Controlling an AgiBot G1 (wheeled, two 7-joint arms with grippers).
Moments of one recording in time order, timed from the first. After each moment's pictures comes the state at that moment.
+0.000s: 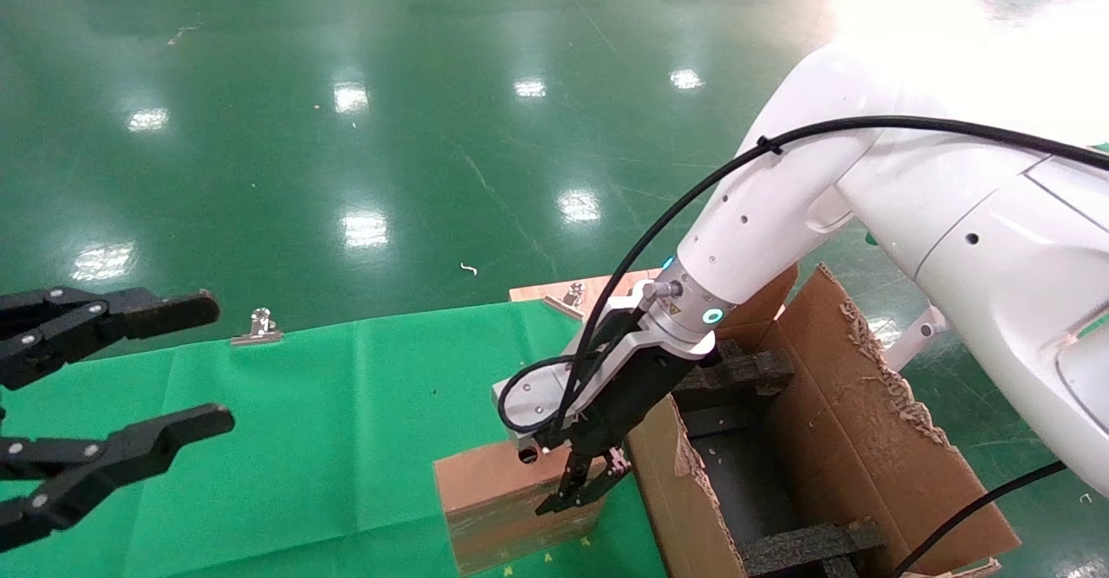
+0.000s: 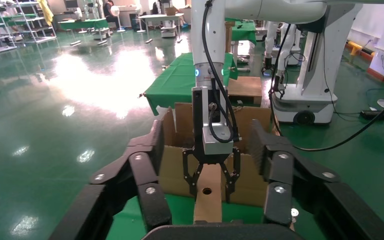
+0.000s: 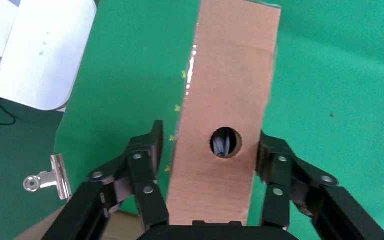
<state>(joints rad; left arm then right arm) -1.08 0.57 0.36 -1.24 0.65 1.44 -0.13 1.79 -1.11 -1.23 0.72 -1.43 -1.57 -0.07</state>
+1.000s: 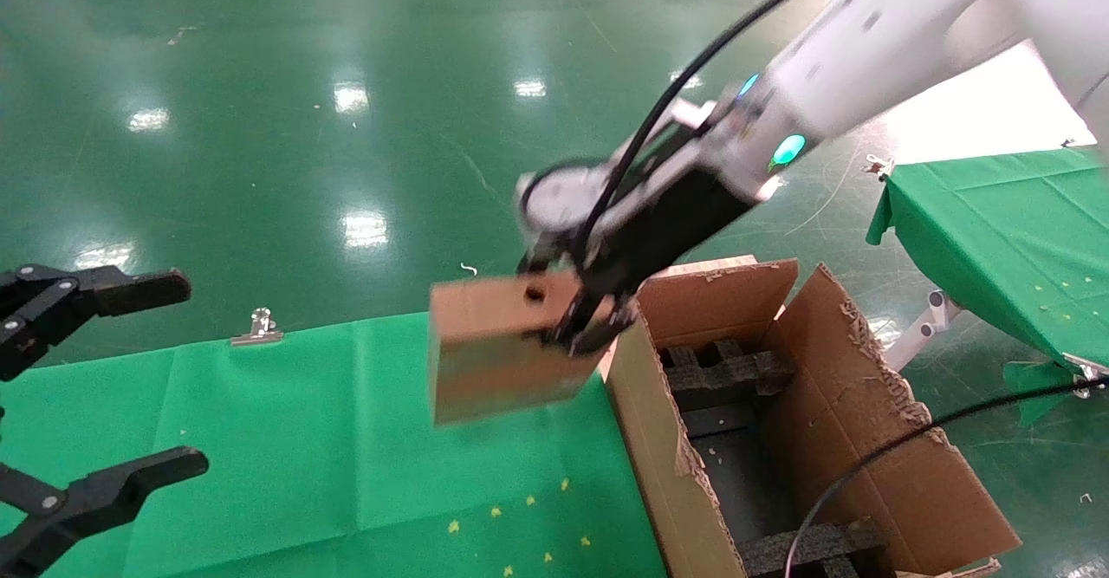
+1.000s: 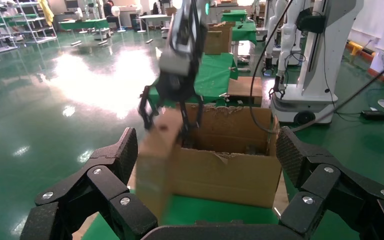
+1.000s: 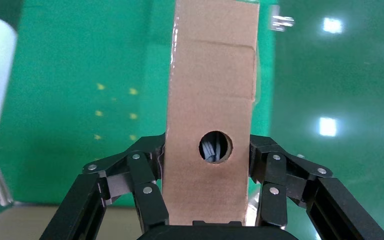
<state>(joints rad) -1.08 0.57 0.36 -1.24 0.65 1.44 -0.13 2.06 -1.07 -1.23 0.56 -1.32 -1.59 -0.08</state>
